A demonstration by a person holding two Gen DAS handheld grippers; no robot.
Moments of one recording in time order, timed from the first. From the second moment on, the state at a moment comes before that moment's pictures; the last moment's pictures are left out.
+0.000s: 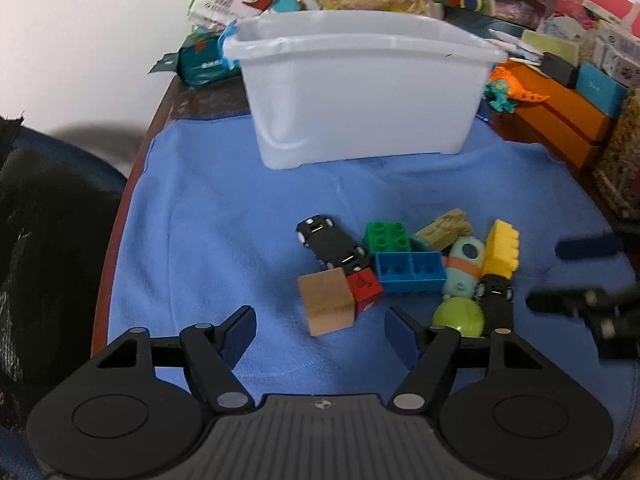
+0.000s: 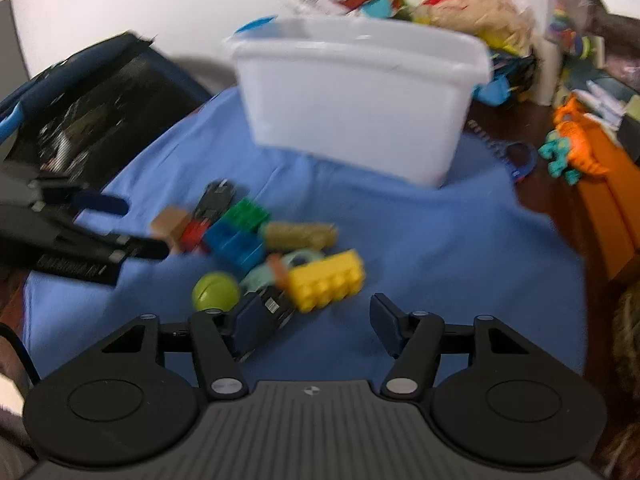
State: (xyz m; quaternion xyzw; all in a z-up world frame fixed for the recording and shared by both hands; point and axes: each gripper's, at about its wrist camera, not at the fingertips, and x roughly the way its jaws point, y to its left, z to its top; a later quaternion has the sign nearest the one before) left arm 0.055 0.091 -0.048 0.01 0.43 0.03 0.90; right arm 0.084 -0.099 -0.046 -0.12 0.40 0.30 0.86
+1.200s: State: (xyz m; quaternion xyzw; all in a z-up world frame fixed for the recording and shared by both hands) left arm 0.073 0.090 -0.069 0.05 0.43 0.01 0.90; right arm 0.075 -0.031 -0.076 -0.20 0.35 0.39 0.83
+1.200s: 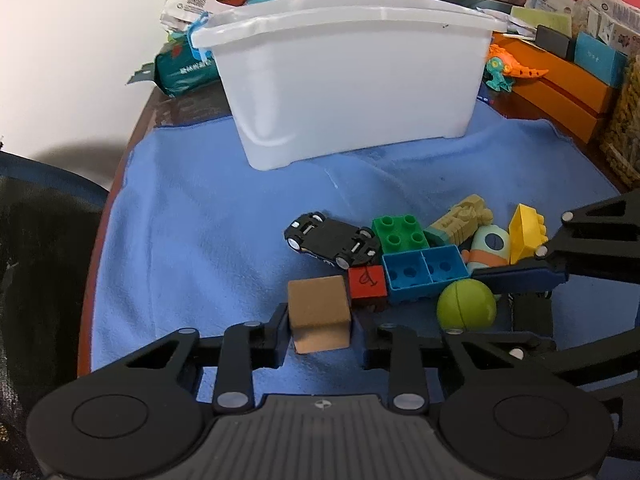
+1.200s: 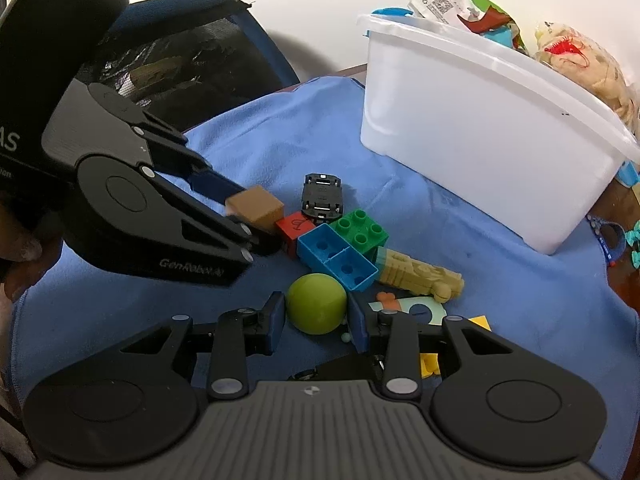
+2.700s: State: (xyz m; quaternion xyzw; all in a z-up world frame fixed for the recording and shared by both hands) left arm 0.219 0.071 0.047 0.07 0.30 0.02 0.95; right arm 0.222 -0.074 0.045 -0.07 0.19 0.20 0.96
